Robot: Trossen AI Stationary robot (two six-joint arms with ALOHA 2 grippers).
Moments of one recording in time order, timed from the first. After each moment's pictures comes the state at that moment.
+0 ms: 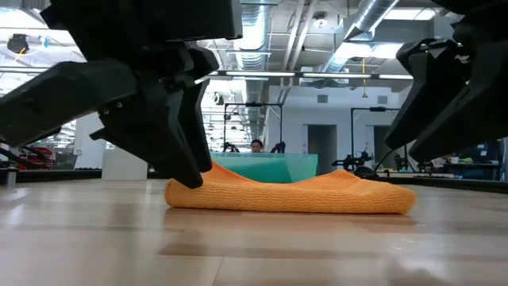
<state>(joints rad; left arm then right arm) -0.58 2.06 1.40 -0.68 -0.59 -0.31 0.76 1.81 0.98 -0.29 0.65 0.39</state>
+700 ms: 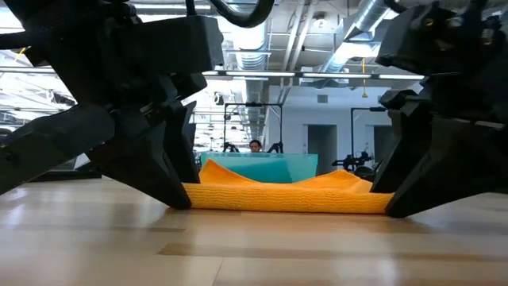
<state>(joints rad) -0.57 2.06 1.28 -0.55 -0.61 -0.30 0.67 1.92 0.99 -0.27 0.59 0.45</state>
